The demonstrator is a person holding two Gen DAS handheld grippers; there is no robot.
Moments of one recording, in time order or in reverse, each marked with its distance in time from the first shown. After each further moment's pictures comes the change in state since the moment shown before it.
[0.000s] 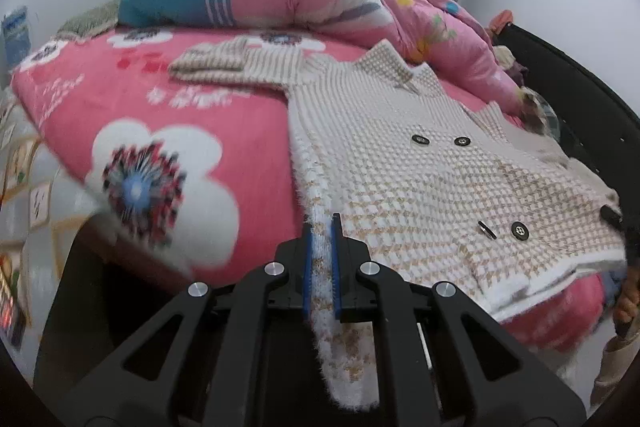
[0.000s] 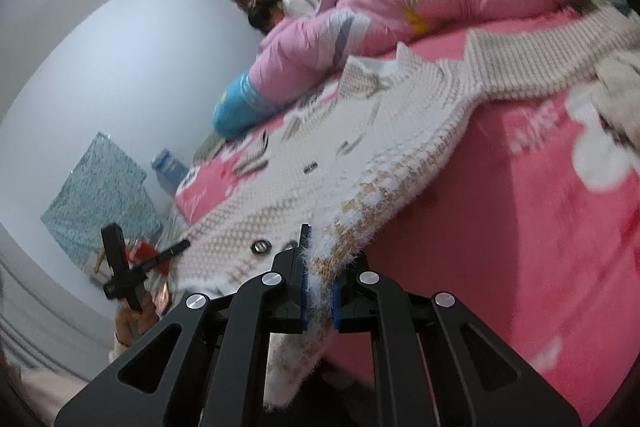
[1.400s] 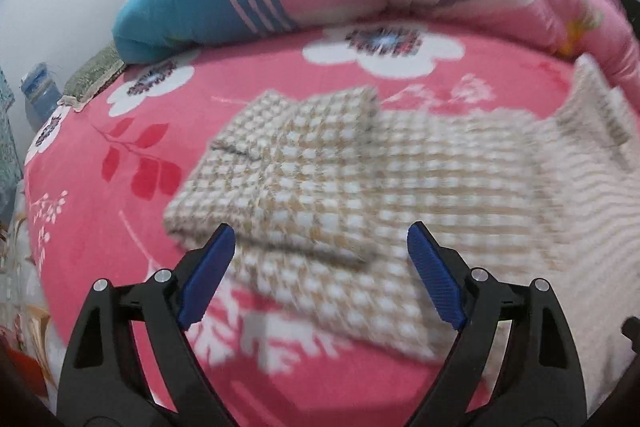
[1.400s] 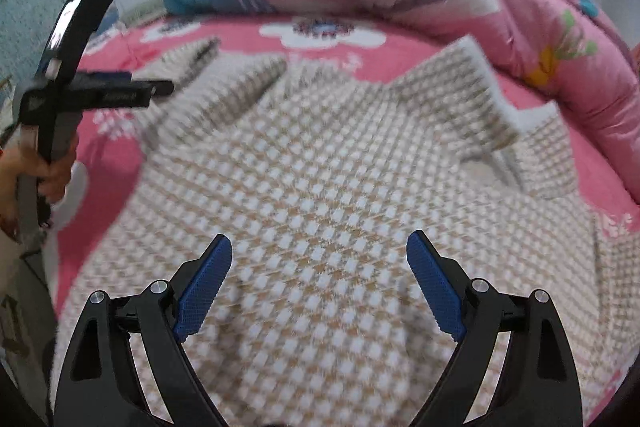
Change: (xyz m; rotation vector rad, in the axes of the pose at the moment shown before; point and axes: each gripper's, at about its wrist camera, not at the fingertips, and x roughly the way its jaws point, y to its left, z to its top) left arm 0.282 0.105 0.216 0.123 0.096 0.385; right arm 0.386 0.092 0.113 -0.541 0.264 -0.390
